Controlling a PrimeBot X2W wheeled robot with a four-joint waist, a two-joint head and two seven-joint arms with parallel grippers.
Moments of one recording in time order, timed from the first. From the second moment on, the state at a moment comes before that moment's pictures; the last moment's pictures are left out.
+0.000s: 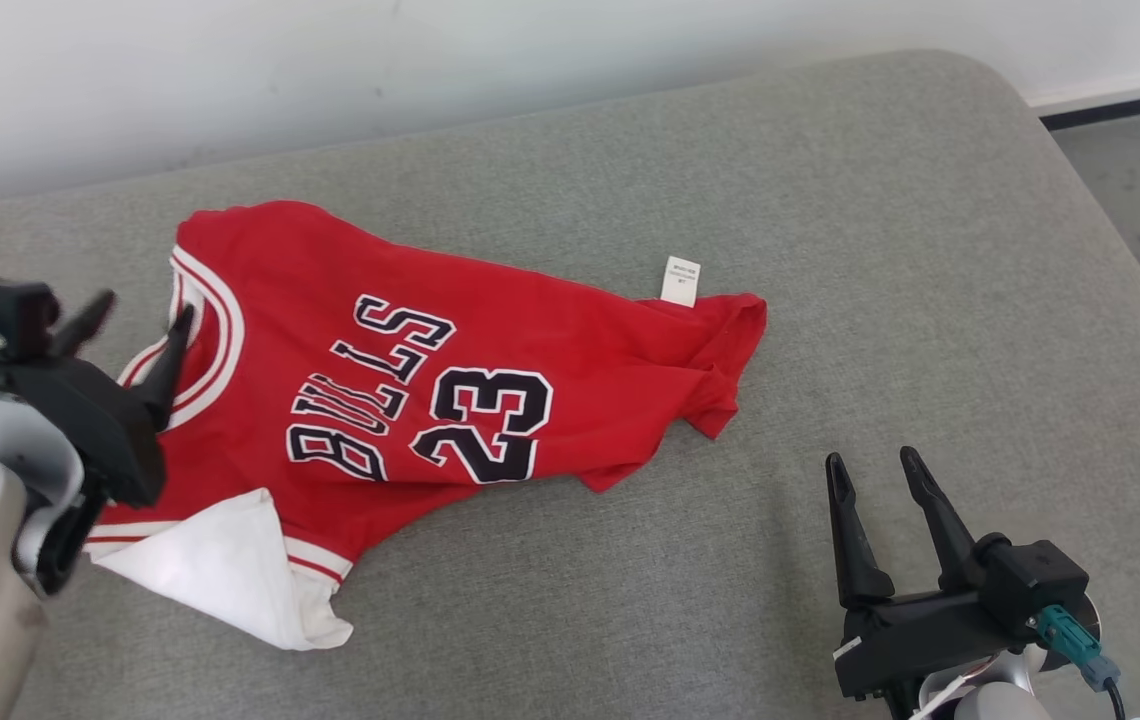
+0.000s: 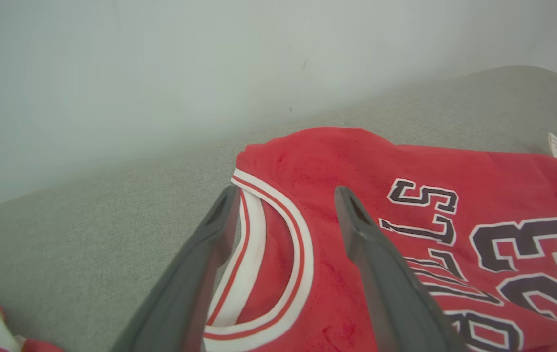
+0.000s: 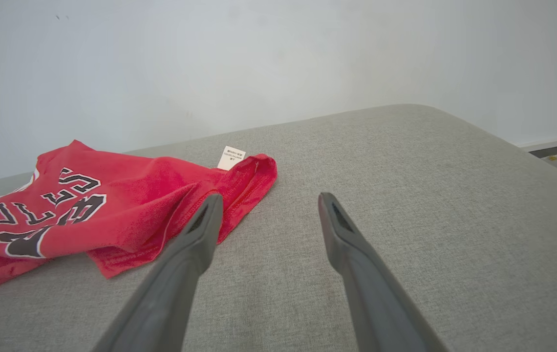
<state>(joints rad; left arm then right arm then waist) -0.79 0.54 -0.55 0.68 -0.68 -0.12 -0.05 -0.17 -0.05 0.09 0.30 0.21 0.13 -0.26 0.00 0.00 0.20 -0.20</state>
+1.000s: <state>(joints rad) -0.56 0.65 -0.68 0.34 -0.85 -0.04 0.42 -0.17 -0.05 0.12 0.31 0.23 0.13 -0.26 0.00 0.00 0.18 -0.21</state>
